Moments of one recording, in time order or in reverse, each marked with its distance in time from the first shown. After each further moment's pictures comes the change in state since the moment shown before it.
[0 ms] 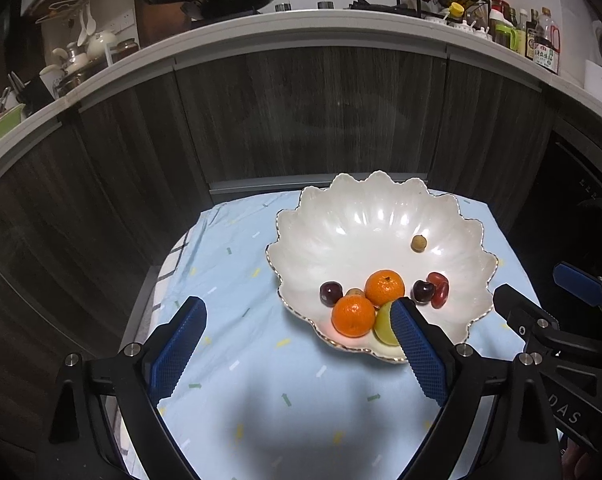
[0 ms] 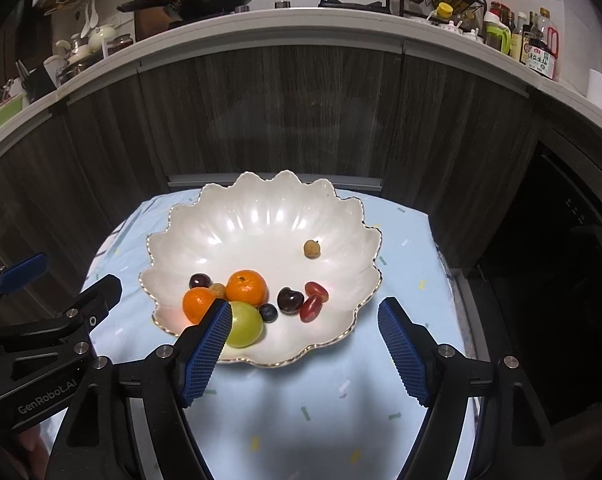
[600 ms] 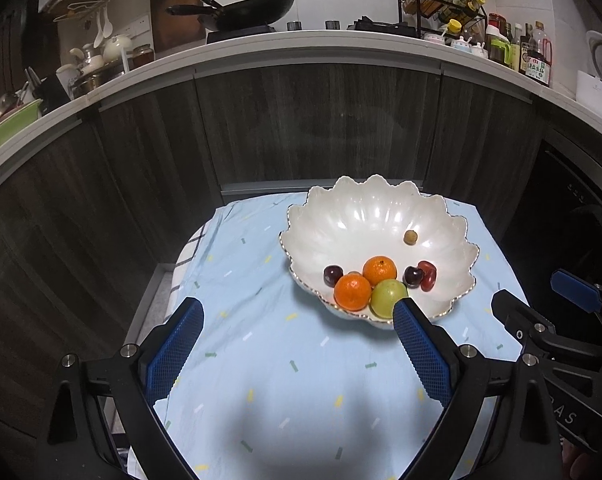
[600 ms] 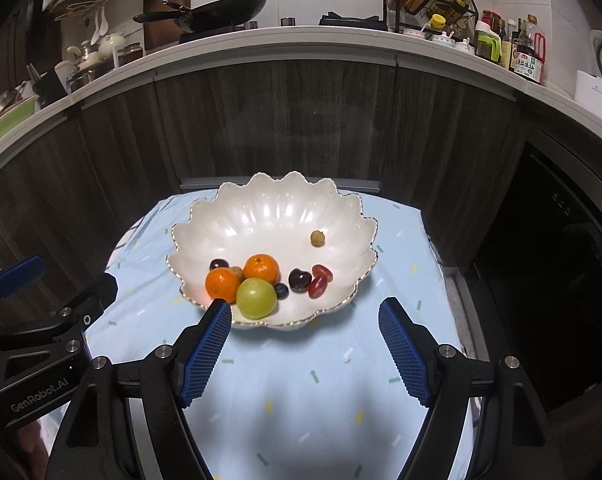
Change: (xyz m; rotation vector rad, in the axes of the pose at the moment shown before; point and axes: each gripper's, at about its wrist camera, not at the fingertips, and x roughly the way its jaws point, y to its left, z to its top) left arm -0.053 0.007 -0.029 -0.028 -0.038 0.008; right arm -0.047 0.006 -0.029 0.001 -0.032 0.008
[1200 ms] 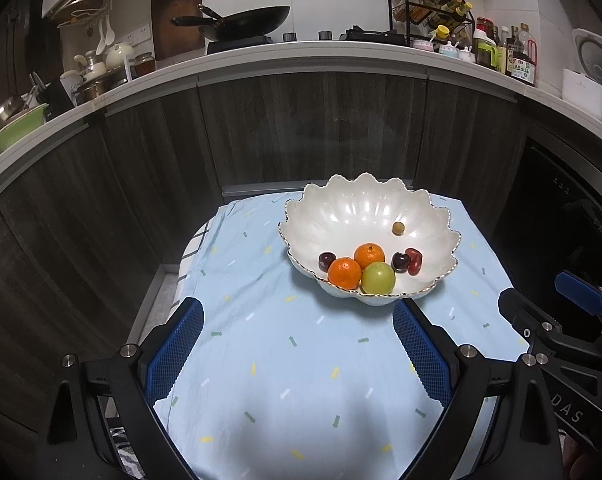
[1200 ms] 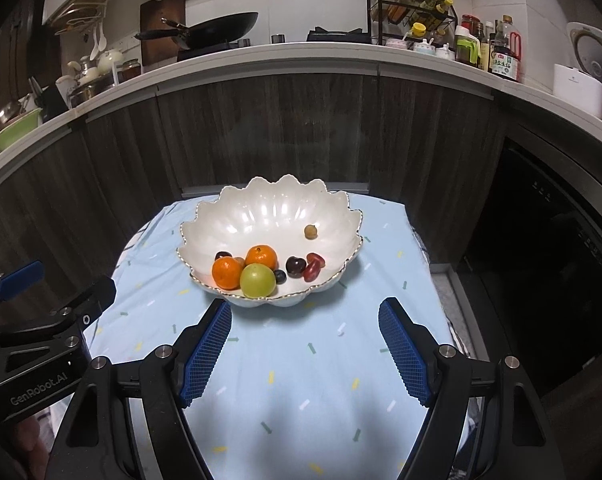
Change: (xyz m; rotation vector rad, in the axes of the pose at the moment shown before) left arm -0.041 -0.002 -0.023 0.011 -0.029 -0.010; right arm -0.044 -0.007 -0.028 0.036 -0.050 -0.007
